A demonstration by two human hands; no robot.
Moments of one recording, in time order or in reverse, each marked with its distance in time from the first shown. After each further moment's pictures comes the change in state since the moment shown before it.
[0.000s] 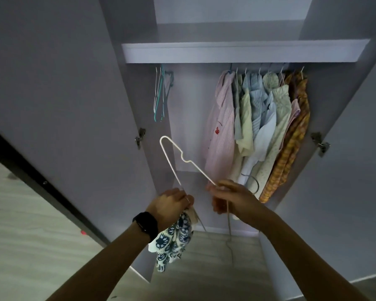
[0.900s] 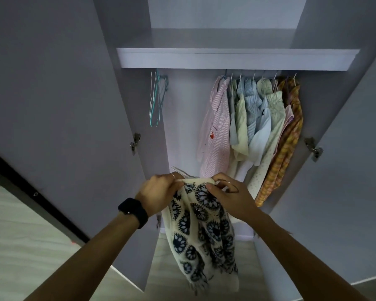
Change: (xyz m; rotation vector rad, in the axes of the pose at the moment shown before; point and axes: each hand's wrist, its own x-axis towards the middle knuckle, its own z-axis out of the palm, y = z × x) left_hand 0.028 -0.031 -0.037 -0.324 0.093 -0.282; right_hand 0.031 0.010 -0.005 -0.610 0.304 -0.427
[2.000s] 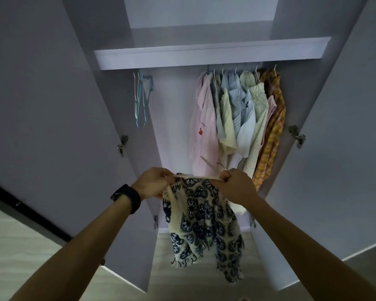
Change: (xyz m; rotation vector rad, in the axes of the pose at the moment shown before) left_hand 0.029 0.021 -0.009 -0.440 -0.271 -0.426; right_hand 0.003 0.022 -0.029 -0.303 0.088 0.325
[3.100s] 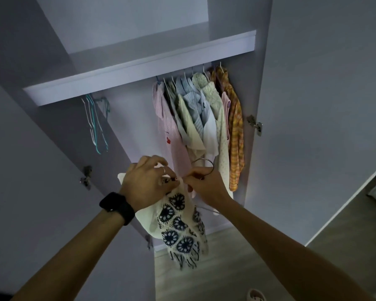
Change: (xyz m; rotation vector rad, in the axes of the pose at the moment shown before) left_hand 0.010 0.083 0.027 0.834 0.254 0.672; right_hand -0.025 -0.030 -0.029 0.590 0.155 -0.066
